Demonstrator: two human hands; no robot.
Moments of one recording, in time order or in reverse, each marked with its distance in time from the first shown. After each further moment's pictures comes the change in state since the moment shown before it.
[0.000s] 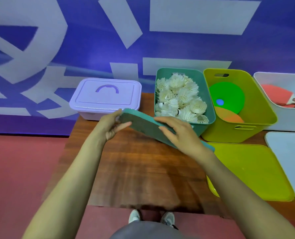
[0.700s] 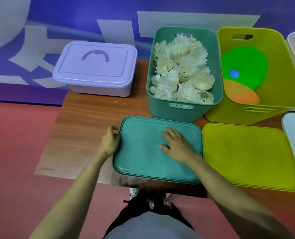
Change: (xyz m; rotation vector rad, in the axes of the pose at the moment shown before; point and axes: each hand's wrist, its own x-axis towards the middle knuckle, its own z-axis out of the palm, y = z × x) left_hand 0.019 -0.147 -0.046 1.145 0.170 0.128; right_hand -0.080 0.130 0.080 -0.295 -0.681 0.409
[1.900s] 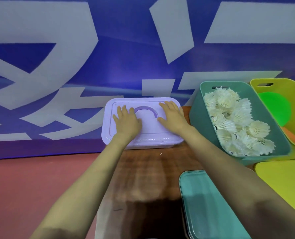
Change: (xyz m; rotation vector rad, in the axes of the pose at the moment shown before) left_hand 0.216 0.071 -0.215 0.460 0.103 0.372; right_hand 0.263 -0.206 -0.153 -0.023 0.405 0.149
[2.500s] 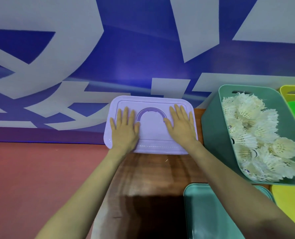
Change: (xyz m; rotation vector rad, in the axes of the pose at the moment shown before) left_hand 0.012 -0.041 0.039 0.085 0.119 0.015; right_hand 0.020 0.017 0.043 -0.093 0.116 0.054
